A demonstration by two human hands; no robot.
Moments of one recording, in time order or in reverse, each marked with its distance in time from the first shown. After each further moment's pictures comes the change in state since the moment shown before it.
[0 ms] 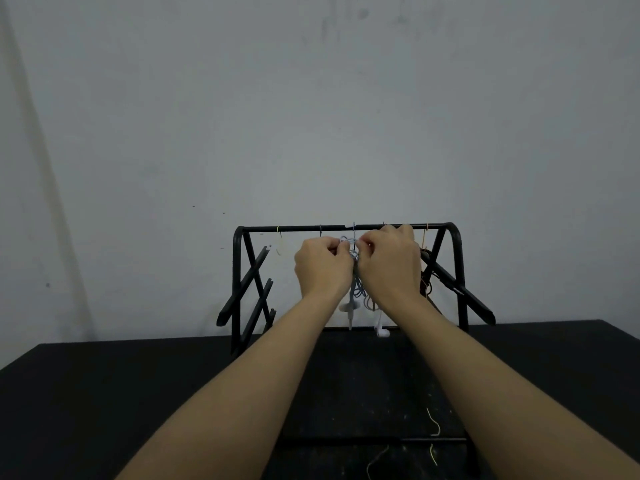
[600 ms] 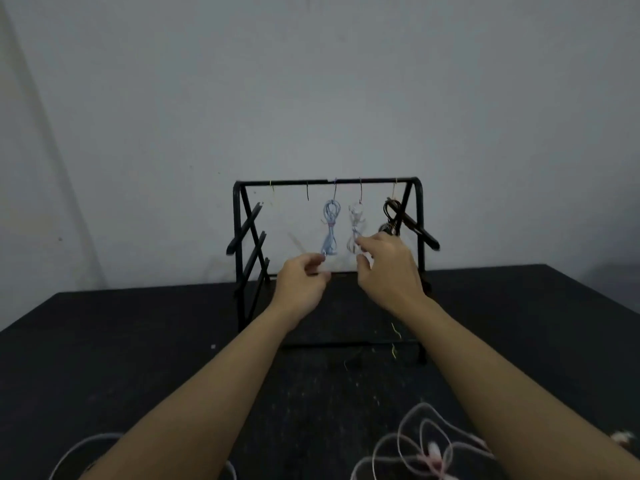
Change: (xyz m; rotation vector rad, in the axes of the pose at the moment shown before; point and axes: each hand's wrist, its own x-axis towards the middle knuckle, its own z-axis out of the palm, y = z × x) left_hand -0.093 -0.039 -0.049 0.002 -0.380 -0.155; right_hand -0.094 0.013 -0.063 0.021 -0.276 -0.061
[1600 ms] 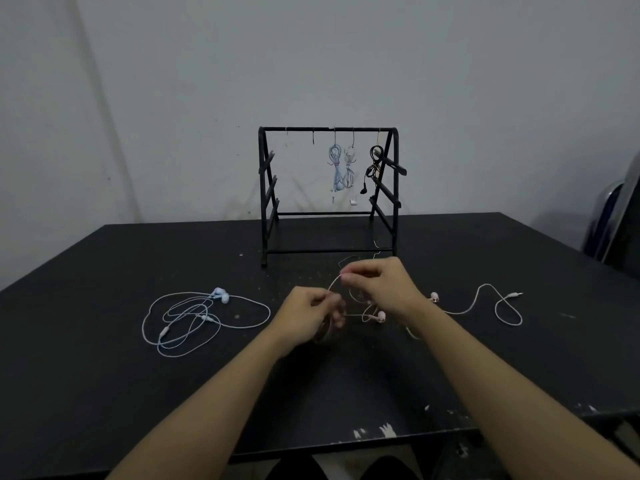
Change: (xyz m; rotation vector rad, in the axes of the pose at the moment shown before) left_hand -0.215 -0.044 -0.020 -0.108 -0.337 -0.018; right_hand -0.186 -0.056 -0.063 0.685 -0.365 0.340
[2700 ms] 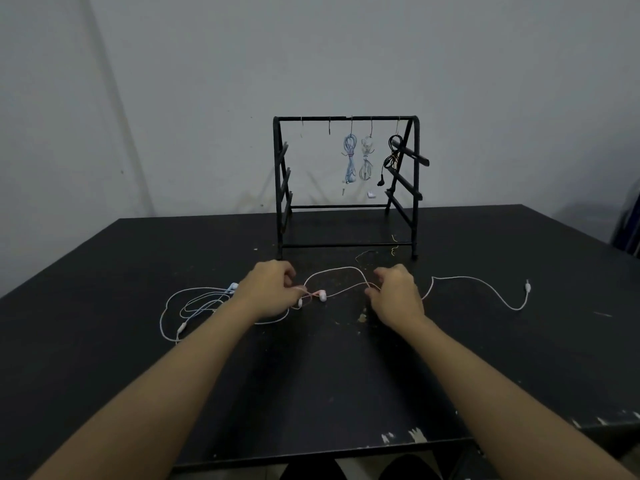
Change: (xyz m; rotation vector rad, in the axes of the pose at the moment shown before) left_hand 0.012 0.000 -0.081 0.750 0.103 -0.078; right_hand 0.020 0.035 0.038 -0.617 0.219 0.207
